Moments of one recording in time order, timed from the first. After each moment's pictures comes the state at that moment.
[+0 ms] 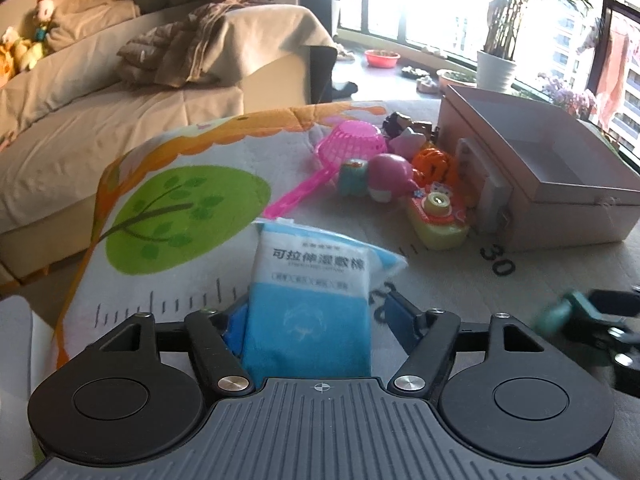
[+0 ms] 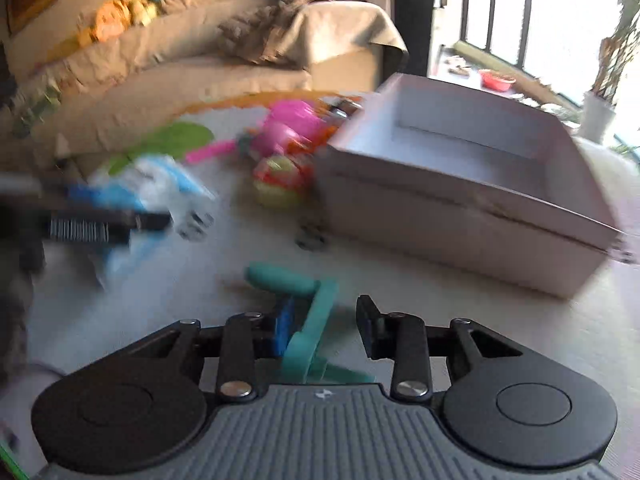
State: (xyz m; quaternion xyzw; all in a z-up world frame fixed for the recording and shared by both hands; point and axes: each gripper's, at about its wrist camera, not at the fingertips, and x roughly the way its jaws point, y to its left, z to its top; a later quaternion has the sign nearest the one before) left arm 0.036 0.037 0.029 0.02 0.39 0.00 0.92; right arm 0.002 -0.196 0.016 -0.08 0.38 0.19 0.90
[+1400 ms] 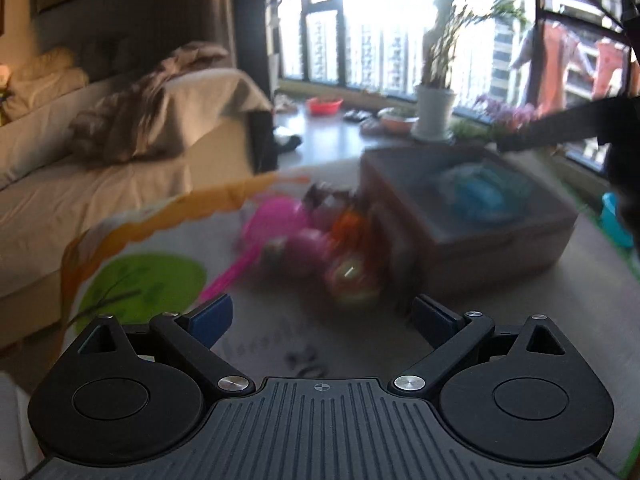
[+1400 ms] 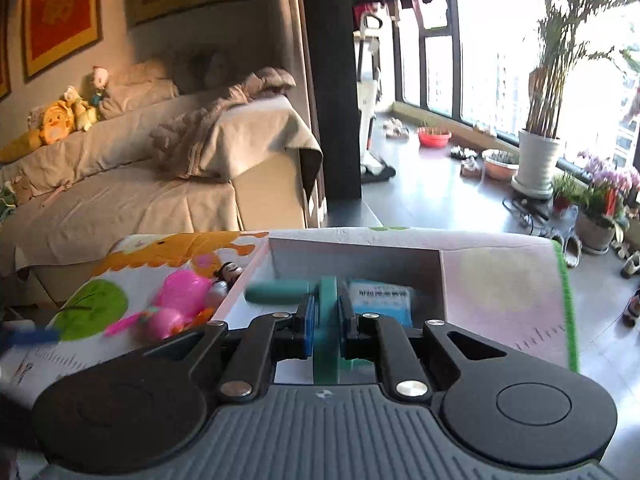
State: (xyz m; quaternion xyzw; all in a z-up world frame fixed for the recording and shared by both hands) left arm 0.038 0.000 0.059 0.05 0.32 -0.08 0.94; right arm 0.111 -0.253 0.111 0.00 0.29 0.12 0.95
